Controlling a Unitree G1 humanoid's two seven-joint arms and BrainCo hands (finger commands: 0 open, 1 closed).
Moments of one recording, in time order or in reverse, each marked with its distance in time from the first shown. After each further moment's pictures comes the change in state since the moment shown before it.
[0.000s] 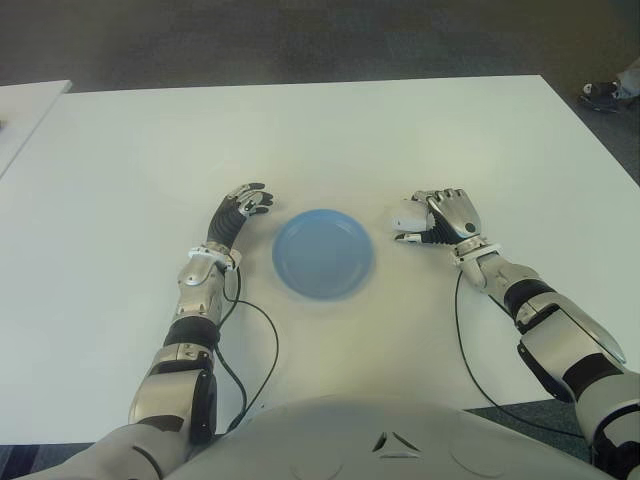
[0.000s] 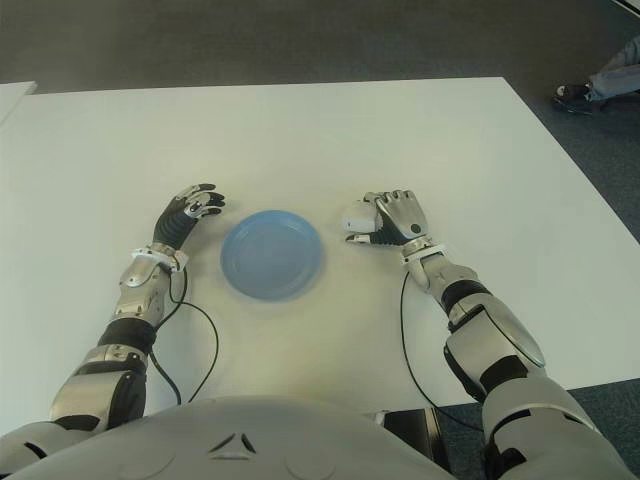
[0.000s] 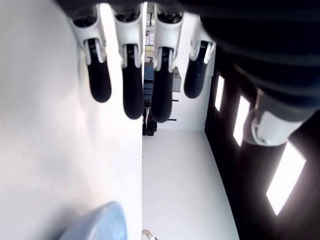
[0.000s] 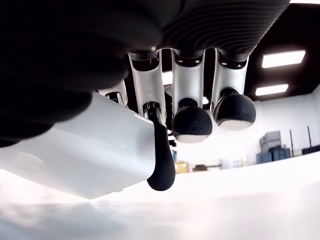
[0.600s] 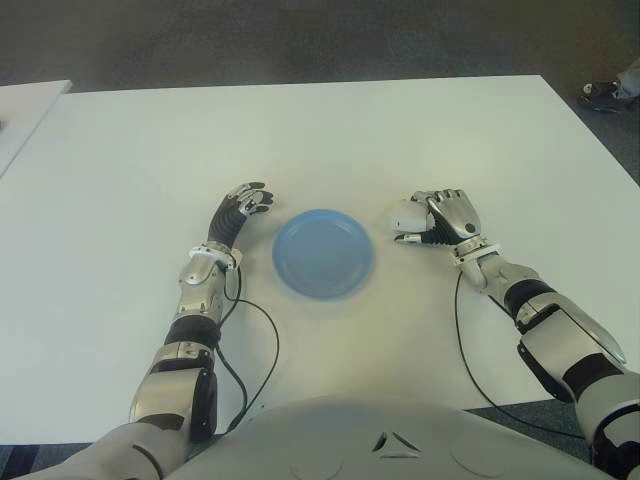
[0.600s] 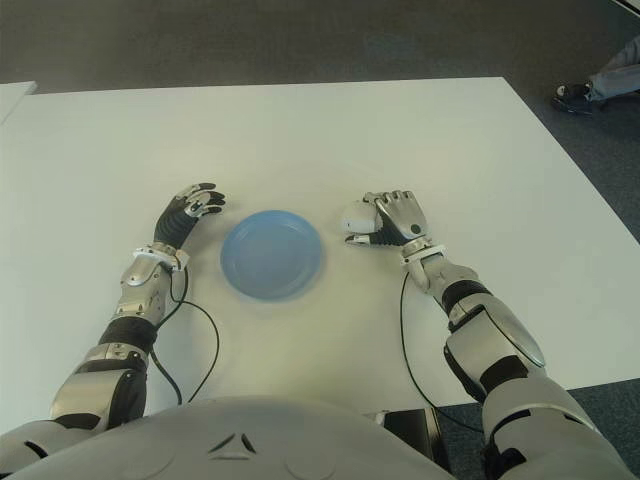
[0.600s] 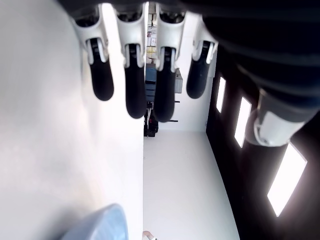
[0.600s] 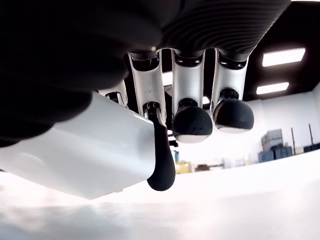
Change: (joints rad) left arm -0.007 0.000 -0.003 0.012 0.010 0.000 0.012; right arm 0.000 0.000 -0.006 0.000 0.002 -0.021 -0.002
